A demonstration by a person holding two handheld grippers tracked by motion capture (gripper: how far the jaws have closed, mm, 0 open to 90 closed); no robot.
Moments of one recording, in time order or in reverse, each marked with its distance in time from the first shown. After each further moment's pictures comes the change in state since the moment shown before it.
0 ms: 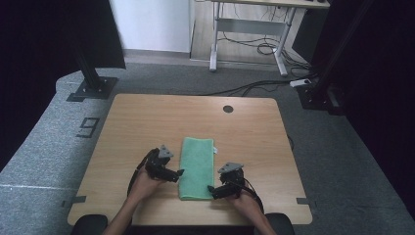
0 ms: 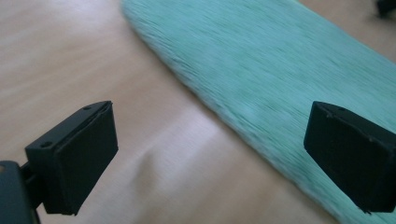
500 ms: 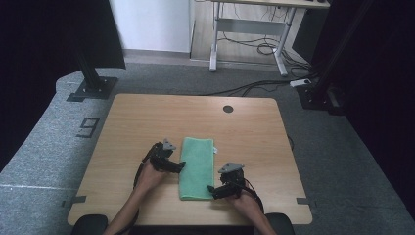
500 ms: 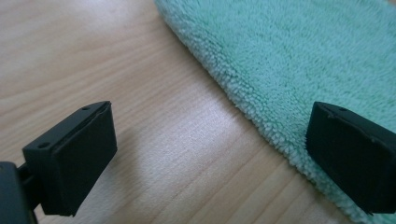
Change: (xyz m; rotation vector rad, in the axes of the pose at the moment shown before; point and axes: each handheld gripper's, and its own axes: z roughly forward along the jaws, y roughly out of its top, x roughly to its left) left arm 0.018 0.003 0.039 0.033 0.034 -0.034; right arm -0.001 -0.001 0.000 -0.011 0.005 -0.002
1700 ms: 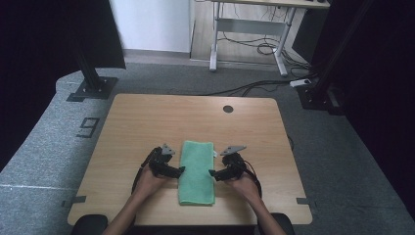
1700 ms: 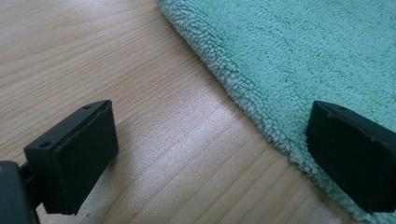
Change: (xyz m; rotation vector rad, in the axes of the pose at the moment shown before) left arm -0.008 -0.012 -0.008 -0.001 -0.020 -0.008; right arm -0.038 0.041 0.004 -0.003 0.062 0.029
